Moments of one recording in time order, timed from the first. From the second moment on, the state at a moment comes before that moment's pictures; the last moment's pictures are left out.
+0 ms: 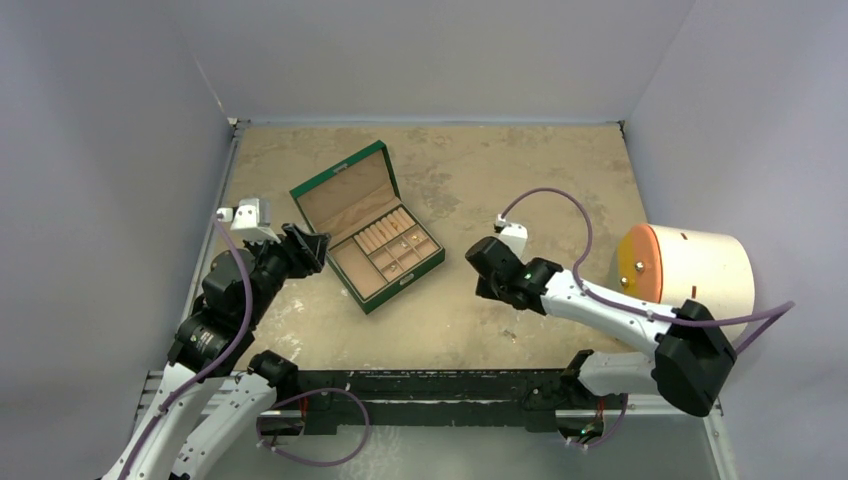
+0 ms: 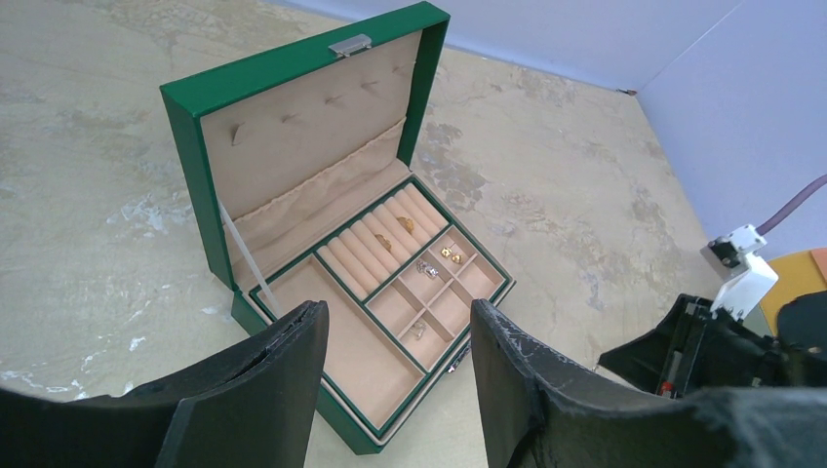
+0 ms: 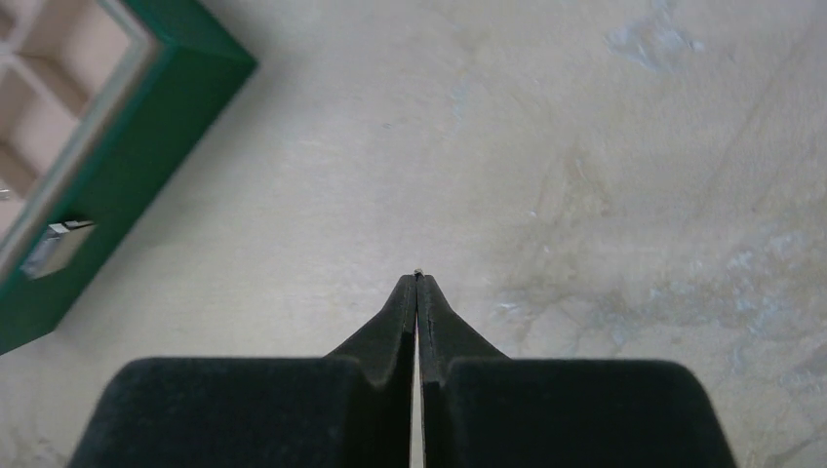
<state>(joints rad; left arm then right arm) -0.46 0.49 0.79 -0.50 -0.19 -0.47 0.84 1.26 0.75 -0.58 0.45 0.94</state>
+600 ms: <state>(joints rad) -0.46 0.48 0.79 -0.50 -0.19 -0.47 0.84 1.46 1.05 -0.24 0.18 0.58</state>
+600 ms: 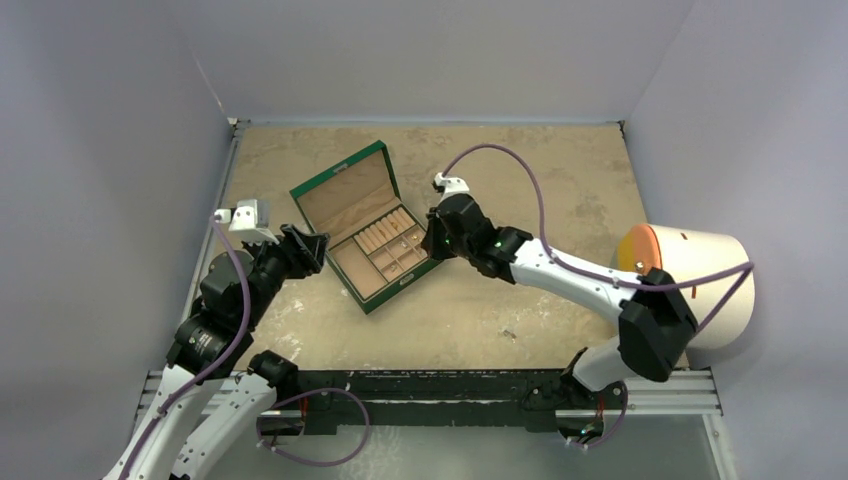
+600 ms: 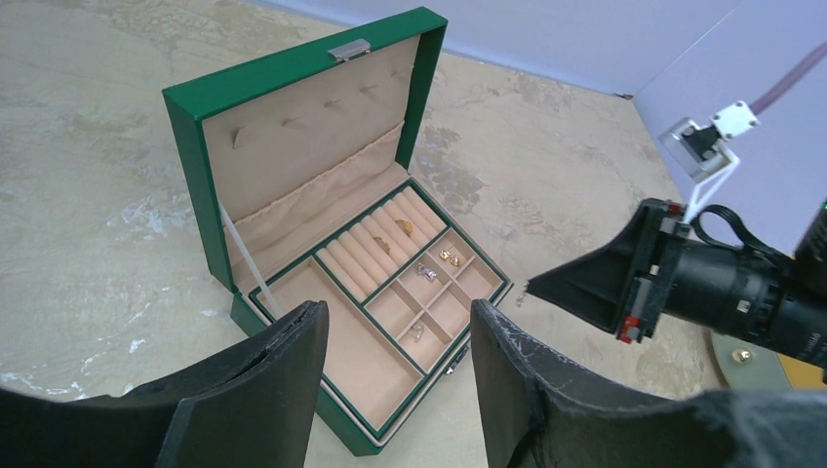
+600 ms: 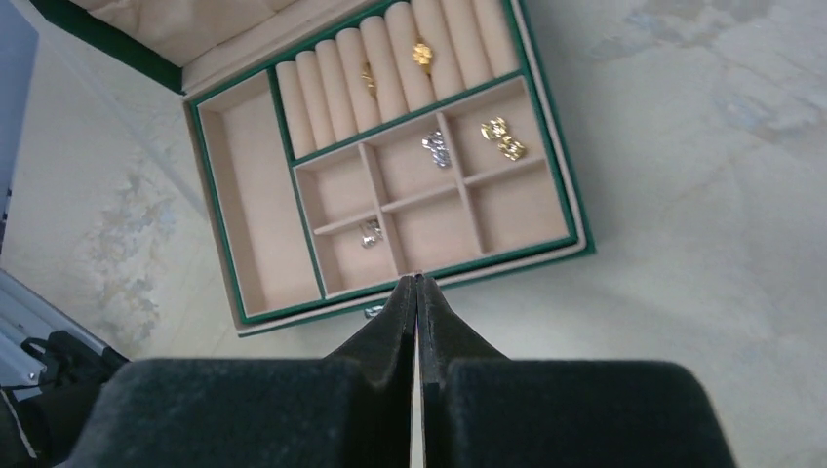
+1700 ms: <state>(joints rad) -0.46 0.46 0.79 -0.50 -0.19 -0.47 0.93 1.79 1.18 -0.13 0.03 0.57</state>
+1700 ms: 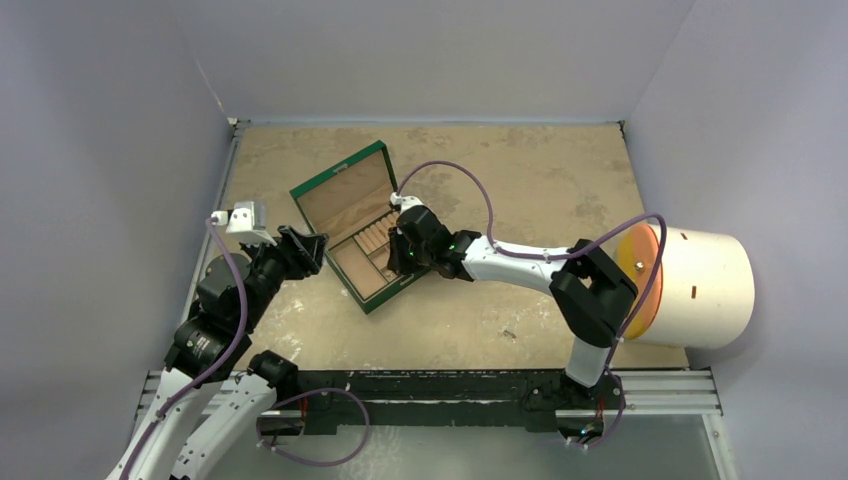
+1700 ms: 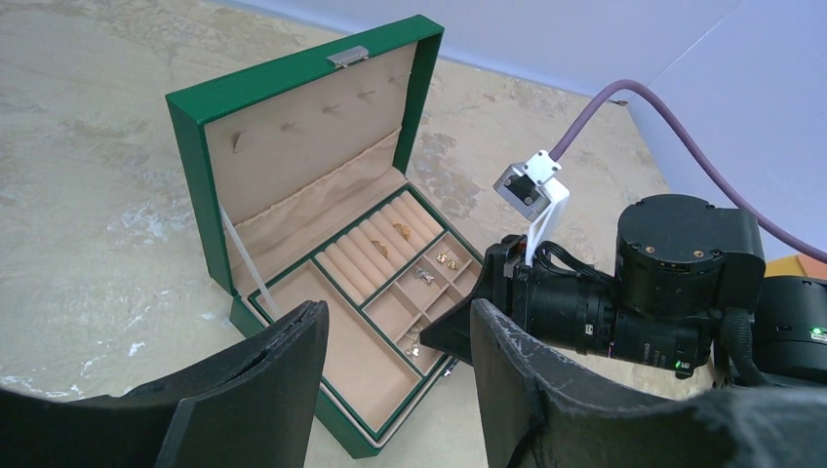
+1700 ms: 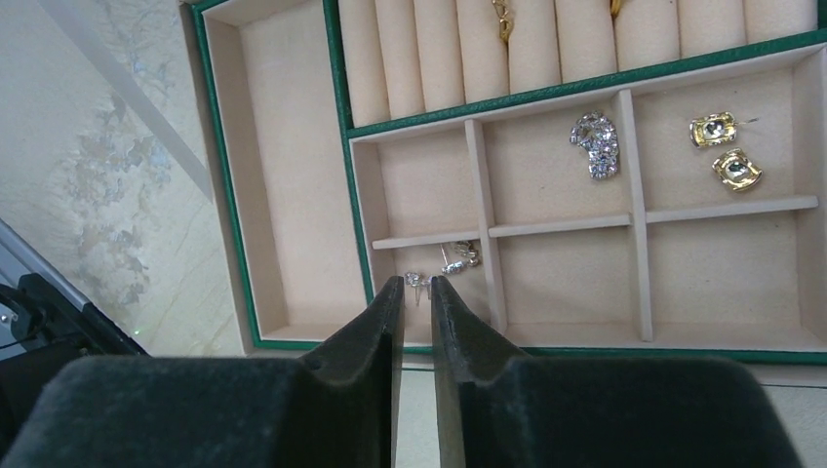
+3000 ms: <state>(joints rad) -0.46 0.48 0.79 -0.50 -0.19 -0.47 0.93 1.02 0.62 -0.78 0.40 1.04</state>
